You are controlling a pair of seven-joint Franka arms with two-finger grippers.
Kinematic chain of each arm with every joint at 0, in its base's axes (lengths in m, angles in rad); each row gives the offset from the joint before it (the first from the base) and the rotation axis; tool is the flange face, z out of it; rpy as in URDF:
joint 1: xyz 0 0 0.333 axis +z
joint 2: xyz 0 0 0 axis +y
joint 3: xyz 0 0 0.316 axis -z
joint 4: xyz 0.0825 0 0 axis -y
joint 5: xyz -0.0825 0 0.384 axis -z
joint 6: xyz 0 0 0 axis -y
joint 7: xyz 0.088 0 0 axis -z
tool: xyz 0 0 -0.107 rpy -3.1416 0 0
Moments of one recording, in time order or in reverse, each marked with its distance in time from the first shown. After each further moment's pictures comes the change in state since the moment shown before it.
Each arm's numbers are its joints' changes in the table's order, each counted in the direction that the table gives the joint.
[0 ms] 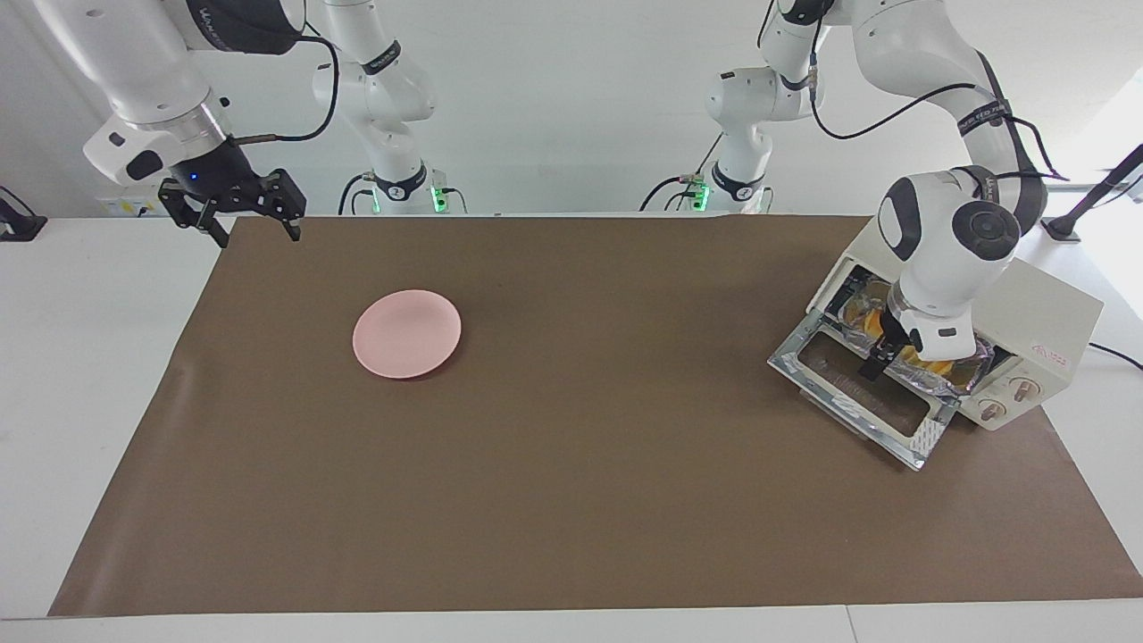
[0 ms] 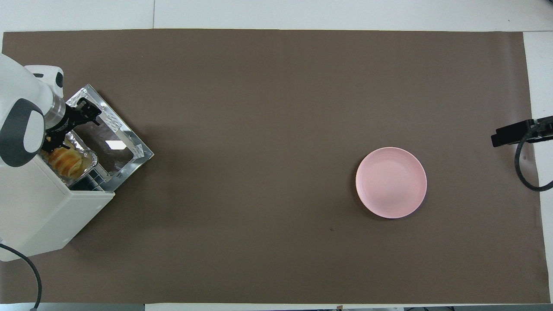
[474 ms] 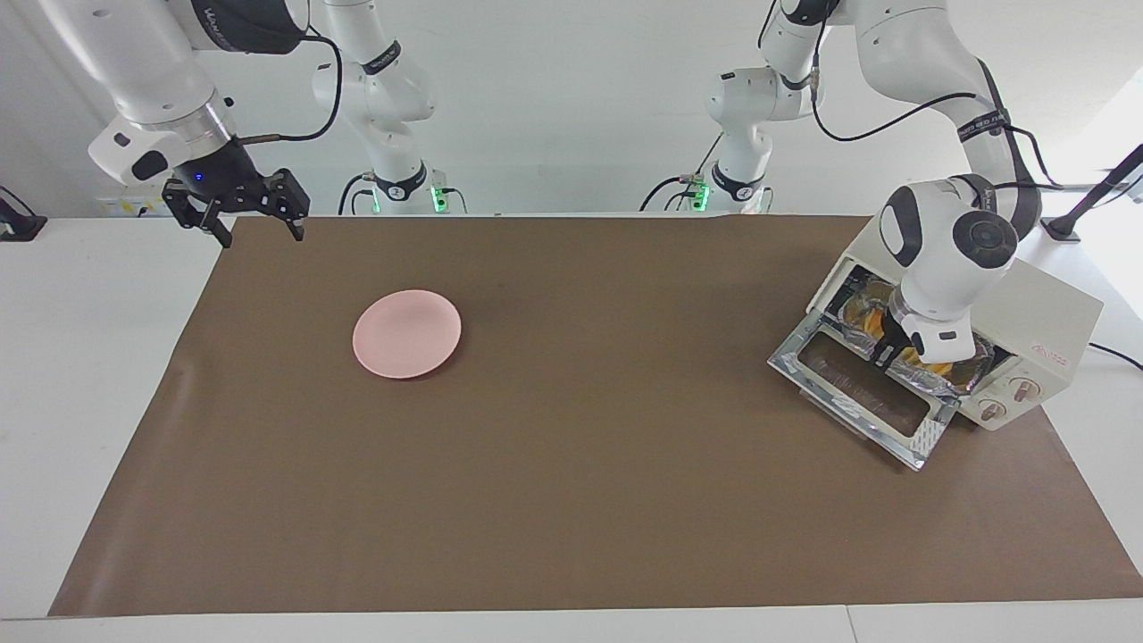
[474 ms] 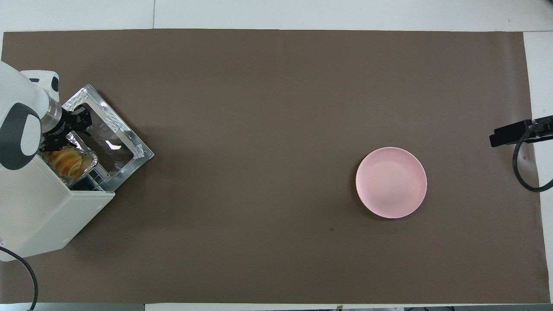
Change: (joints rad) left arm 0.023 -0.001 -0.001 -0.056 -0.001 0.036 0.000; right arm 0.000 0.000 -0.004 0.000 0.000 0.000 0.000
